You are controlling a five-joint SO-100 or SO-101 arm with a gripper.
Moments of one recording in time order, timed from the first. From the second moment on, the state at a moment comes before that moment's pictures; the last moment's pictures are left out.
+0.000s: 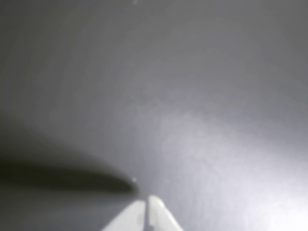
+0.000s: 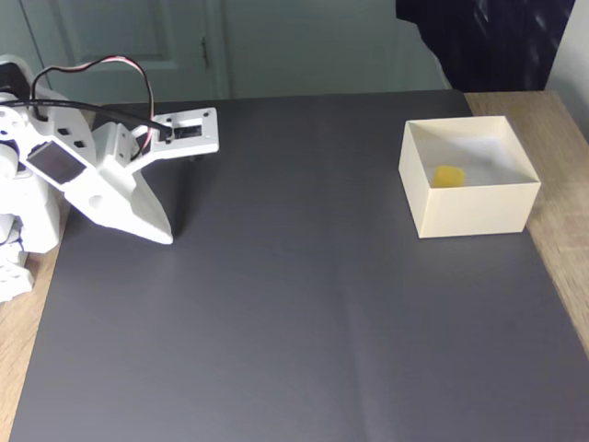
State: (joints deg) arm 11.3 187.6 182.7 58.8 173.0
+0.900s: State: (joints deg) arm 9.4 187.6 182.7 64.2 169.3
